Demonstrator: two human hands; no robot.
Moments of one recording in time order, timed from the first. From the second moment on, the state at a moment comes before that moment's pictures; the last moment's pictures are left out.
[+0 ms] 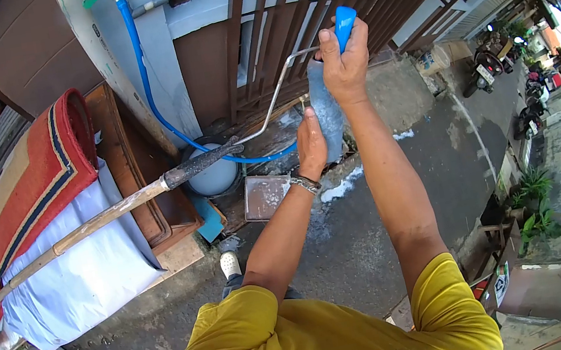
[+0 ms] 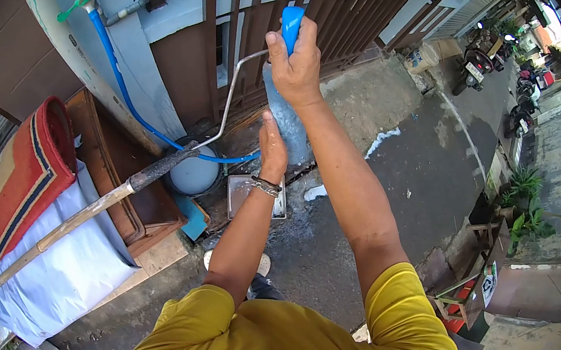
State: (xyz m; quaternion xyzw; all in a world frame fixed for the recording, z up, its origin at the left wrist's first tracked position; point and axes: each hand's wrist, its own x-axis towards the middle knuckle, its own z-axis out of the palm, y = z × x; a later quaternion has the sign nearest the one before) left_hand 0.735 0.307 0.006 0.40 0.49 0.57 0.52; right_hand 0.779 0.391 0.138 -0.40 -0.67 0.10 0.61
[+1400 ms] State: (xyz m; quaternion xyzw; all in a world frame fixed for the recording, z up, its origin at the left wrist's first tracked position) left_hand 0.717 0.374 0.032 0.41 0.28 0.63 0.59; right_hand 0.809 0.387 0.165 -0.34 -0.45 0.62 0.55
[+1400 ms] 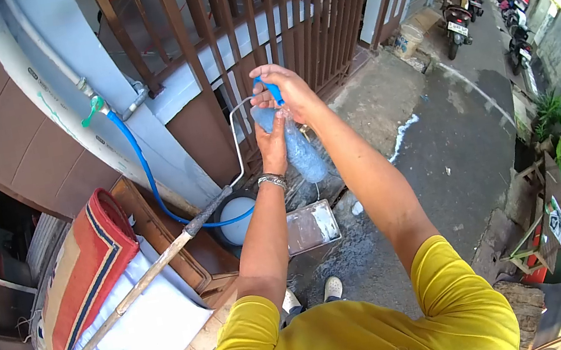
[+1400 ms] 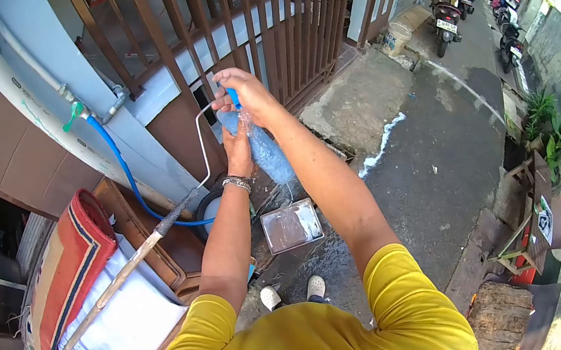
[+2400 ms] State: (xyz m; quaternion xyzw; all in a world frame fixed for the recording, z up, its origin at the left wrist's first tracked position) left_hand 0.710 0.341 0.065 0.44 0.26 0.58 0.63; right_hand 0.900 0.256 0.174 -0.60 -0.73 0.19 0.26
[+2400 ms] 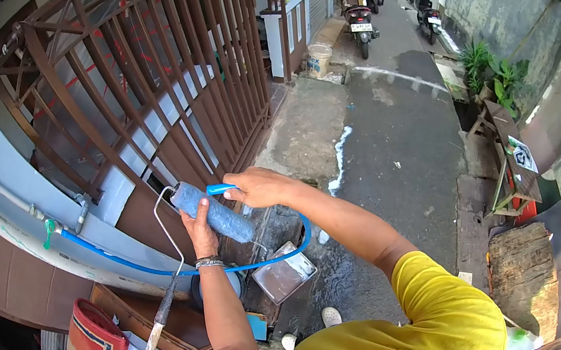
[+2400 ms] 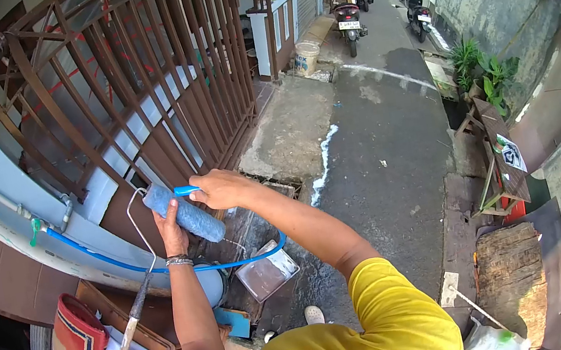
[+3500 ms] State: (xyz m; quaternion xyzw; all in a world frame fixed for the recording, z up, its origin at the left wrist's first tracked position) left_hand 0.725 0.364 0.094 0.46 0.33 0.69 0.44; right_hand 0.839 0.278 0.230 -0.67 -0.72 0.09 0.14
